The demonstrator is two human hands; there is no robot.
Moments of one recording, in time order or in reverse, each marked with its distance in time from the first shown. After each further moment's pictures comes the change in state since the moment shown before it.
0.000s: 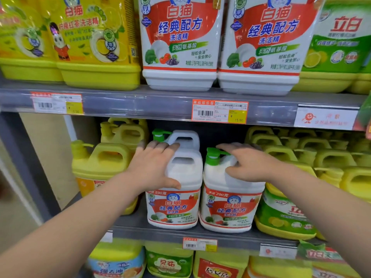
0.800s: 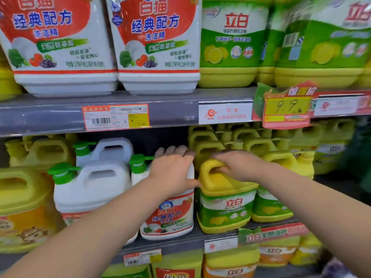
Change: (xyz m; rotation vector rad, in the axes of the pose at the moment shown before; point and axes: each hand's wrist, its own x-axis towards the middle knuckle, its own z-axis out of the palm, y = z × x) left_hand 0.073 0.187 -0.004 -0.091 0.093 0.244; right_hand -0.057 0.130 0.002 -0.169 0.012 0.073
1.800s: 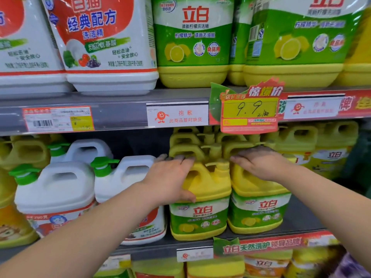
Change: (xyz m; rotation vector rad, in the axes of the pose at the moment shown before) left_hand 0.033 0.061 0.006 -0.009 -0.189 0.039; right_hand -0.037 0.117 0.004 0.041 0.088 0.087
